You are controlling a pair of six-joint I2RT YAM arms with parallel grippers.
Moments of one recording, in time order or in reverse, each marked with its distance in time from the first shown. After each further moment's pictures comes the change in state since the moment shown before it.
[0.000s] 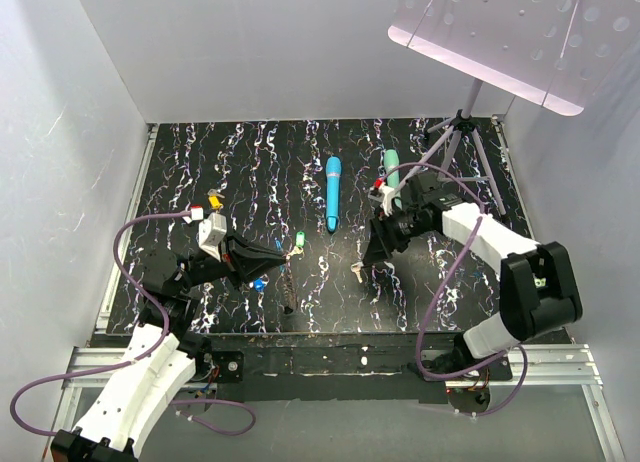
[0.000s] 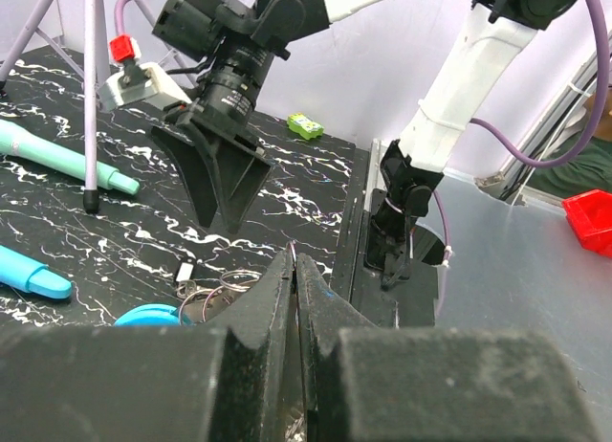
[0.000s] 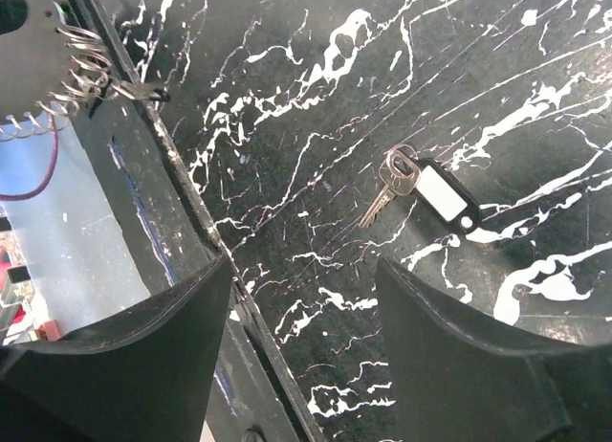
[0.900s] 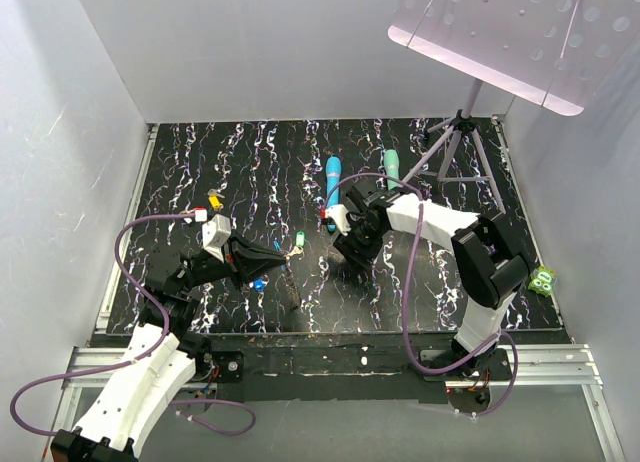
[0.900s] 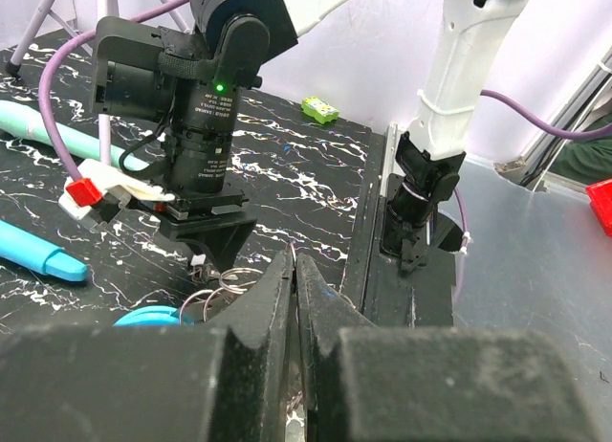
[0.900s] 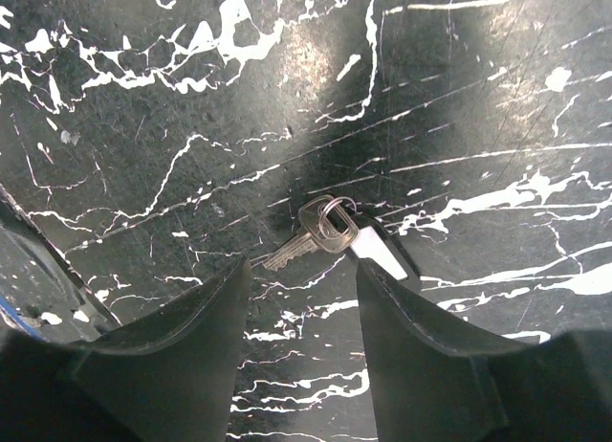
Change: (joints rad) left arm 0.000 0.002 0.000 -0.077 -0.011 0.092; right arm 0.304 0.320 0.247 -0.158 0.467 -0.221
